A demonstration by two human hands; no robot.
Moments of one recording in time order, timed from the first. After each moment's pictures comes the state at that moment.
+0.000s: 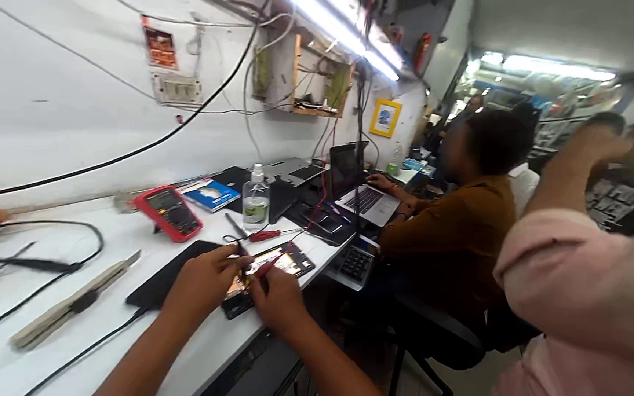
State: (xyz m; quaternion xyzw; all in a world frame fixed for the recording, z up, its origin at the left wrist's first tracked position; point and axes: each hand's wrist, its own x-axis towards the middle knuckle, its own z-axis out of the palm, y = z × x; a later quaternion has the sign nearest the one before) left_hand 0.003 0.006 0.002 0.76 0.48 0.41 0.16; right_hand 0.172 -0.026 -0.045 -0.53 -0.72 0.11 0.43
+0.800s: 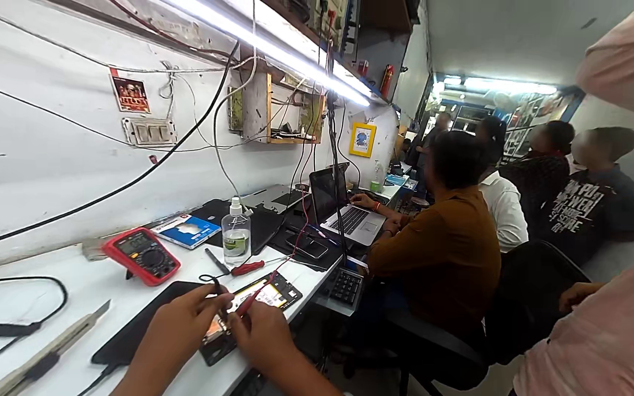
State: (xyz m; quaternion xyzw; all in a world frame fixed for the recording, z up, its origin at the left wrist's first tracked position) left_hand -0.001 0.012 -0.008 0.75 0.48 0.42 0.17; right_hand 0.171 -0.026 -0.045 -0.52 -0.73 0.13 0.43
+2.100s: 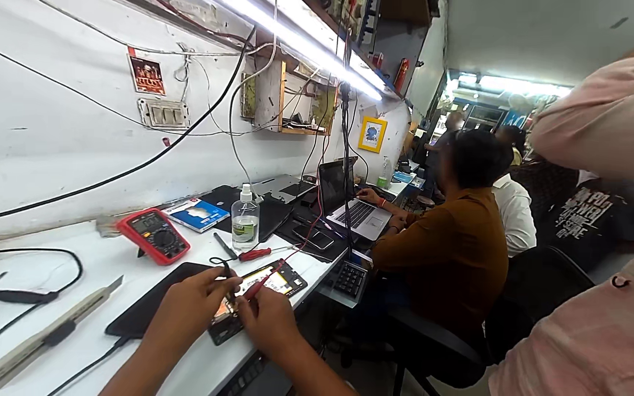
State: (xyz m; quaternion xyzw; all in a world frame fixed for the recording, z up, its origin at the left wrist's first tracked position) left_hand 0.001 0.004 -0.002 0.74 0.49 0.42 0.17; right_hand 0.172 -0.027 -0.045 -0.52 -0.73 0.13 0.42
